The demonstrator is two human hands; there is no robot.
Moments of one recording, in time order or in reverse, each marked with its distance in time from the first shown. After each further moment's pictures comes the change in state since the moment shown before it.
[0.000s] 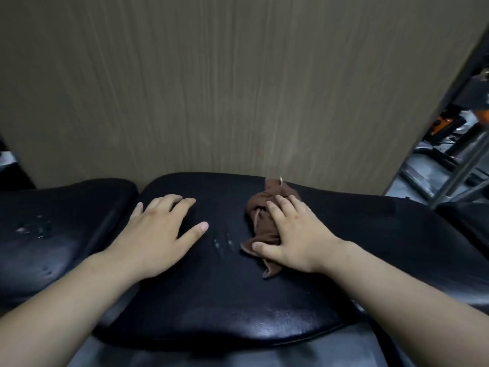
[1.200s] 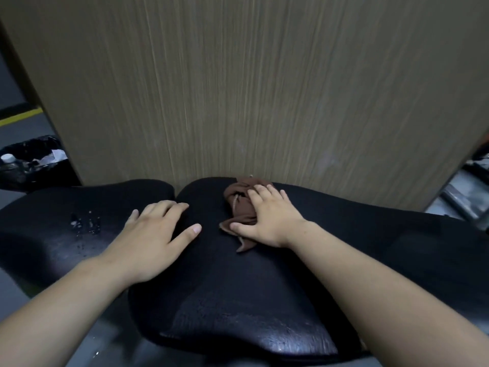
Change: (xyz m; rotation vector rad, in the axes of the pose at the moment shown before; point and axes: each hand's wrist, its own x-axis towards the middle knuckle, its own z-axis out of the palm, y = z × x) left_hand -0.024 -0.066 -0.007 -0.033 0.027 -0.119; right_hand 0.096 -0.071 0.007 0.062 0.029 -0.111
